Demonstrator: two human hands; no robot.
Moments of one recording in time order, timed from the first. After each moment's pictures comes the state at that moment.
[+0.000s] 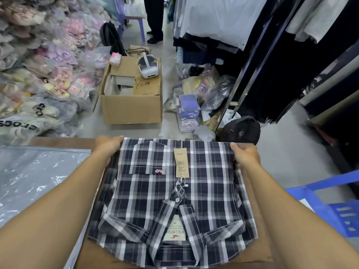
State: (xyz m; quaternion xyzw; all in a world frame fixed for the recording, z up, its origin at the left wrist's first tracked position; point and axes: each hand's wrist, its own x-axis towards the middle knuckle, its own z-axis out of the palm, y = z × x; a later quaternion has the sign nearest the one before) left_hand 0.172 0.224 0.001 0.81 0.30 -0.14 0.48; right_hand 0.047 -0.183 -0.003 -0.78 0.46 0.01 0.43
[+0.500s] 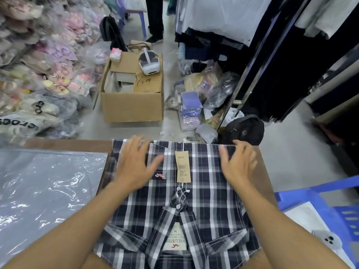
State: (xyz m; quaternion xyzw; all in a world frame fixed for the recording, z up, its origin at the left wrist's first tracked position) left_hand 0.099 0.159 0.000 0.96 -0.17 -0.02 0.22; right_hand 0.040 -0.135 -0.019 -0.93 0.30 -0.11 0.18
